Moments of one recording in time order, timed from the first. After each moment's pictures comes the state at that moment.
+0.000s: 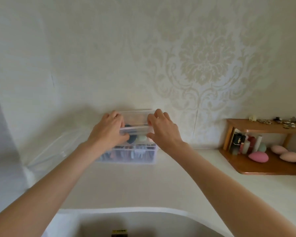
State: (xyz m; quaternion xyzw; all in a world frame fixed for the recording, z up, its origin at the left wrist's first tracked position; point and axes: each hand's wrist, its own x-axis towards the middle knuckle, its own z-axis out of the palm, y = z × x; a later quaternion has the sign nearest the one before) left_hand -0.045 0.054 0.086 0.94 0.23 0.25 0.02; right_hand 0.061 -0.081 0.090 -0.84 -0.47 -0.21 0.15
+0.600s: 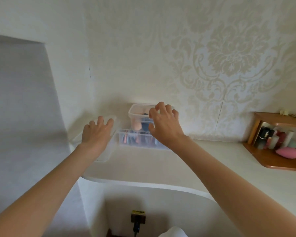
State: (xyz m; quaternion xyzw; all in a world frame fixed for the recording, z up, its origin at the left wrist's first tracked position) left_hand -0.140 0.083 0.048 0.89 0.42 0.12 -0.15; right_hand -0.001 -0.050 0.076 -0.81 -0.51 -0.23 0.15
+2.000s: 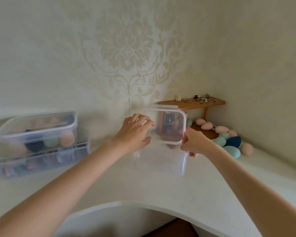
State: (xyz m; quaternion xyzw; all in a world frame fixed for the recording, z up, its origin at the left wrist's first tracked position) left_hand 0.100 -0.118 0.054 0.96 -0.12 0.27 -0.02; right_hand 0.162 -0.312 0.051 -0.96 -0.13 0.09 0.21
